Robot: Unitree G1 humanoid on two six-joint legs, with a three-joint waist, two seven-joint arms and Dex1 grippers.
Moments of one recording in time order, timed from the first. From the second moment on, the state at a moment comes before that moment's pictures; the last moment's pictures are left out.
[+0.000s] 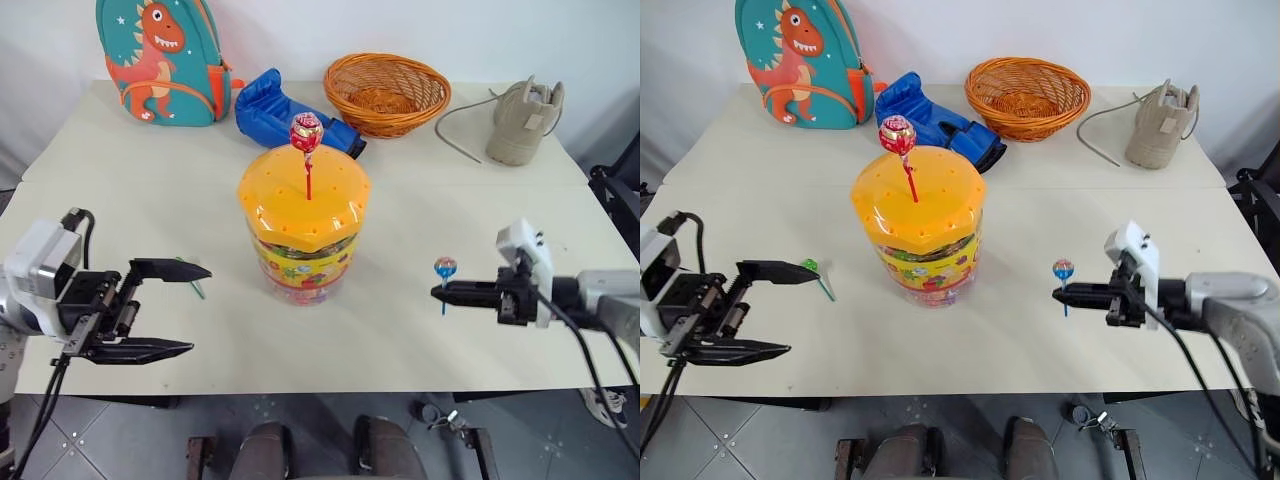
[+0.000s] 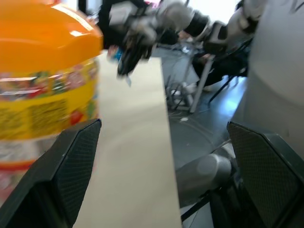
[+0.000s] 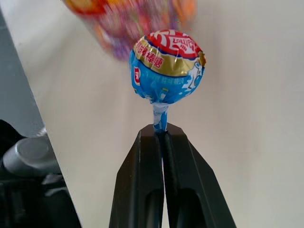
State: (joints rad) left arm -0.14 0.91 0.42 -0.28 -0.90 0.53 -1.50; right arm -0.24 -0.93 -0.20 -0.31 0.74 0.99 0.96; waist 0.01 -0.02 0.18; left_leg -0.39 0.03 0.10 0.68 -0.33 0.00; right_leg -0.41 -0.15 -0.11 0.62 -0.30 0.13
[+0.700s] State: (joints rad) left arm -0.19 0.92 0.44 -0.26 -0.93 0.54 -1.46; right arm -0.28 -0.98 -0.20 -0.32 0.73 1.06 0.86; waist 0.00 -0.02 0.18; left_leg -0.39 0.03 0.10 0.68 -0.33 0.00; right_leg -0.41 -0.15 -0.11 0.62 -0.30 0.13
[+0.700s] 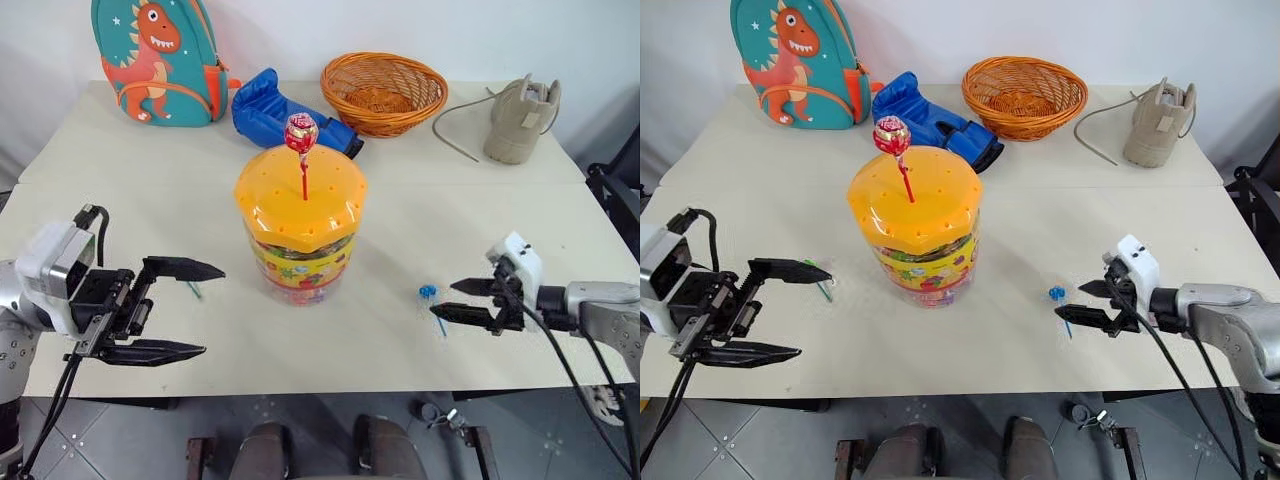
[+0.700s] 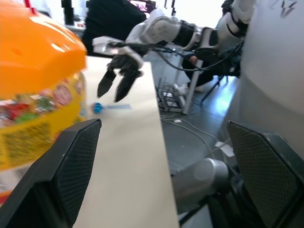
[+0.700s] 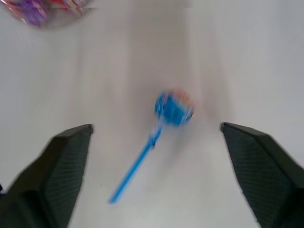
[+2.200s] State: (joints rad) left arm -0.31 0.95 0.54 0.01 -0.87 0.46 -1.46; right arm -1.13 -0.47 0.12 -0.09 0.70 0.78 1.10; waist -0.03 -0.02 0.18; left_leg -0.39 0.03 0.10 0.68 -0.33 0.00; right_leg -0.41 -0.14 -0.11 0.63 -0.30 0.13
